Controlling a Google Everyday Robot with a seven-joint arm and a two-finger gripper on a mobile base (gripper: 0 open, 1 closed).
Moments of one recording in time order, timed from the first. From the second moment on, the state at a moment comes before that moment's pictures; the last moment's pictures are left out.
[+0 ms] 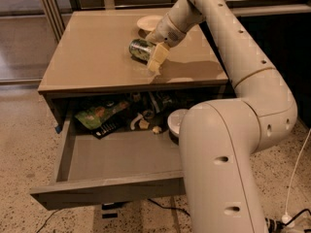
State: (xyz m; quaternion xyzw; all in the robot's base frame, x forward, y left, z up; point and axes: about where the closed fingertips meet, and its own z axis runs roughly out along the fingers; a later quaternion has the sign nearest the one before) arm 0.747 0.010 0.846 -0.67 0.66 0.22 0.26
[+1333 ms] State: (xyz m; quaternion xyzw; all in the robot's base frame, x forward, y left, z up) arm 0.758 0.046 0.837 -0.67 0.65 0.24 0.26
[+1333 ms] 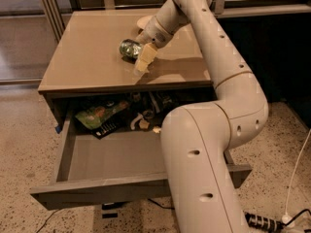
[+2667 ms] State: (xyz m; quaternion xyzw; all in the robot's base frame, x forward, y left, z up) arm 0.760 0.047 0.839 -0.67 0.65 0.24 0.26
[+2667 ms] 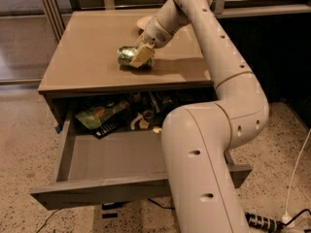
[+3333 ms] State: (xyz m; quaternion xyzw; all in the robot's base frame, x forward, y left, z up) arm 0.761 0.026 0.860 -0.65 0.66 0.24 0.29
